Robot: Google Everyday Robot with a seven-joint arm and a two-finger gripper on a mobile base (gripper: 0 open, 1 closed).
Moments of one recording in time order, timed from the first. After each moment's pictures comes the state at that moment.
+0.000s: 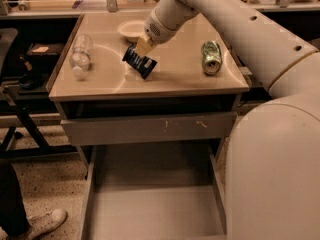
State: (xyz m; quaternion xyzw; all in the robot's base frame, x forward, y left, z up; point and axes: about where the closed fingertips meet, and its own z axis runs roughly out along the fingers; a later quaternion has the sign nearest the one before) arm 0.734 0.037 0.879 -0.46 0.83 0.15 0.28
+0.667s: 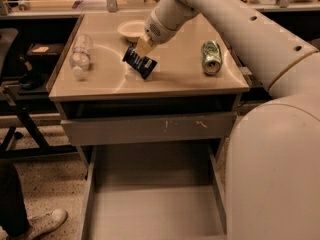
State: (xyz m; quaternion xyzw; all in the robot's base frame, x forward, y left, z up) arm 0.734 0.037 0.879 -0.46 0.83 0.15 0.28
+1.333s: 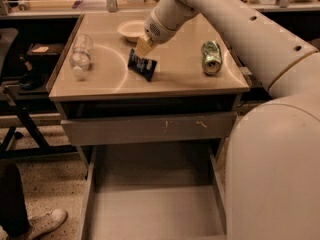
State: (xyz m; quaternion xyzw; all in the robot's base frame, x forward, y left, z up) arm 0.734 0.037 0.879 -0.46 0.83 0.15 0.28
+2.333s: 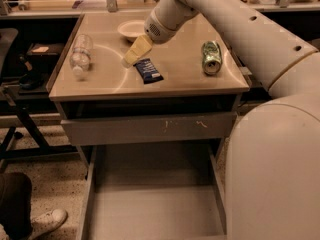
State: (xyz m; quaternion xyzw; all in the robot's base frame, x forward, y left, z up) arm 0.734 0.037 0.878 -0.46 0.83 0.15 0.28
